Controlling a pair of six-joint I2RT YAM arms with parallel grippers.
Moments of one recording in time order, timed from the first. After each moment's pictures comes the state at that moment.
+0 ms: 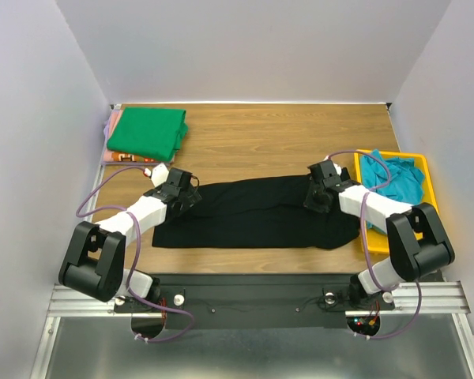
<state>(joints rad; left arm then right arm) -0.38 1.36 0.68 -0.31 -0.37 -0.90 0.37 1.49 0.79 -0.33 0.17 0.67</state>
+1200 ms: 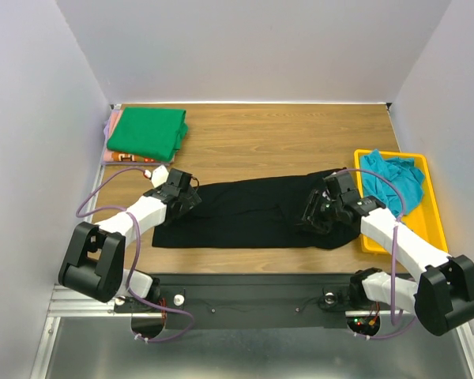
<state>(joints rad) -0.38 1.36 0.68 -0.35 -0.36 -0.90 0.37 1.12 0.67 -0.55 -0.29 0.86</state>
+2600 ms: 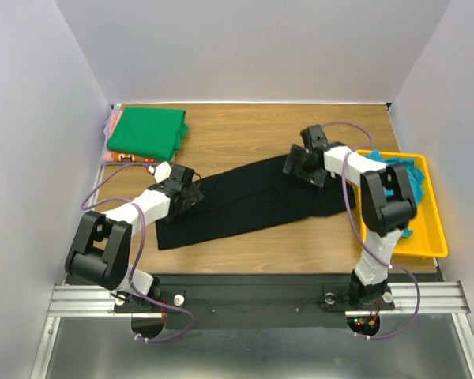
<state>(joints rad) -0.37 1.45 0.73 -0.33 -0.35 -0.89 0.29 1.84 1.21 -0.48 0.01 0.68</state>
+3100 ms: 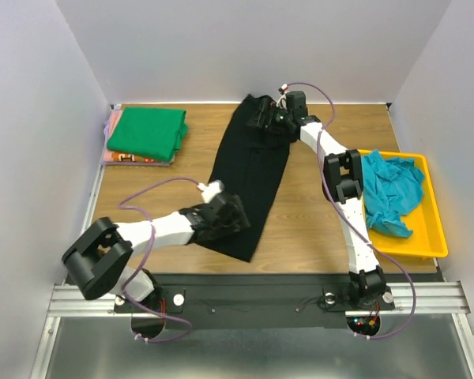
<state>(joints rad) -0.80 1.39 0.63 -0.18 -0.20 -1.07 0.27 2.61 2.27 -0.27 -0.41 0.53</state>
